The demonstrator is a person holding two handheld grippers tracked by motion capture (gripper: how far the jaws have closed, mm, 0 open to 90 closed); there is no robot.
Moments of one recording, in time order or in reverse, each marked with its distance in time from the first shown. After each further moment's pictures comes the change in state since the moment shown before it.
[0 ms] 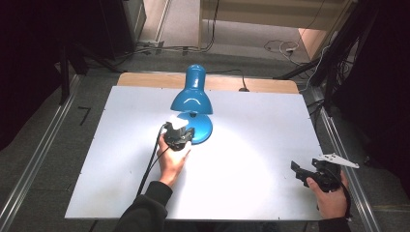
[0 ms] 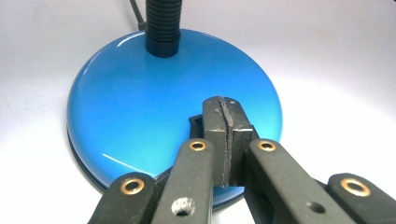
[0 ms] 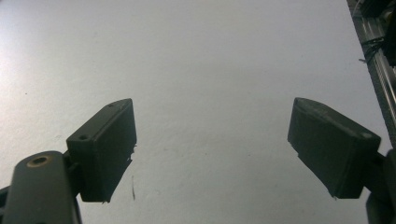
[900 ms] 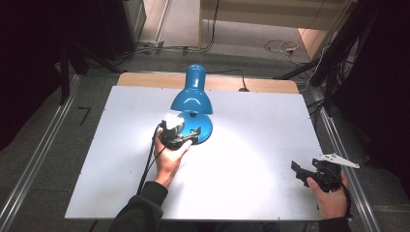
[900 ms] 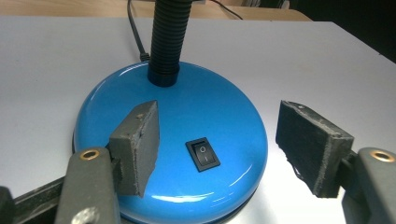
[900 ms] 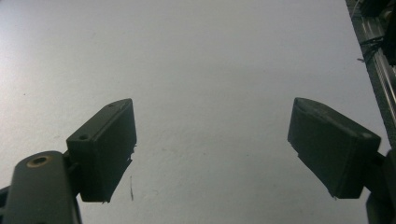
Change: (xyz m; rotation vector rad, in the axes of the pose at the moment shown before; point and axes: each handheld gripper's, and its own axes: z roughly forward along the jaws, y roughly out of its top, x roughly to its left) left arm 0.007 0.005 -0.010 -0.102 -0.040 -0.058; right arm -0.001 0.000 0.000 0.001 0.002 0.005
